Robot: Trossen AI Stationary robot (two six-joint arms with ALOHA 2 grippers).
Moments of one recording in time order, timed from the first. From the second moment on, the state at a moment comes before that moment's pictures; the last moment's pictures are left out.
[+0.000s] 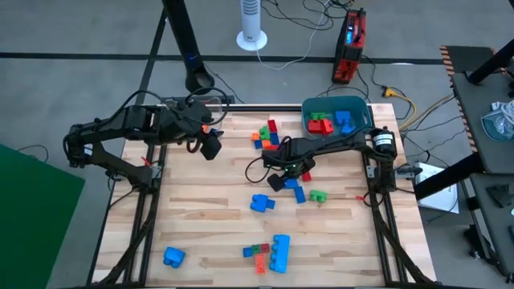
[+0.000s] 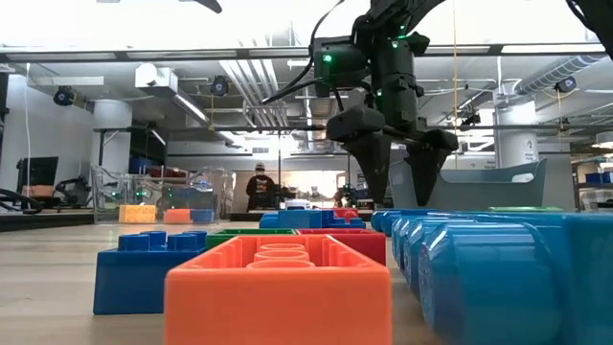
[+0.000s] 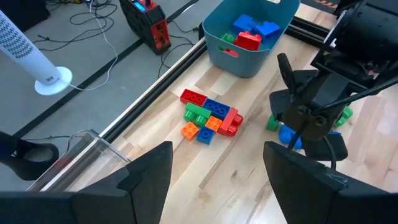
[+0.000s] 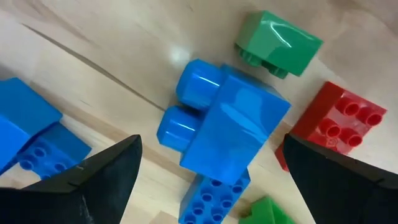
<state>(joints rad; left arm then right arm) 0.01 1.31 1.66 -1.14 -0.49 -0.44 -0.09 1.97 1.42 -1.01 -0.10 0.88</state>
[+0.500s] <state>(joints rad) 0.01 1.31 1.65 -1.14 -0.49 -0.44 -0.09 1.97 1.30 -0.83 -0.14 0.92</state>
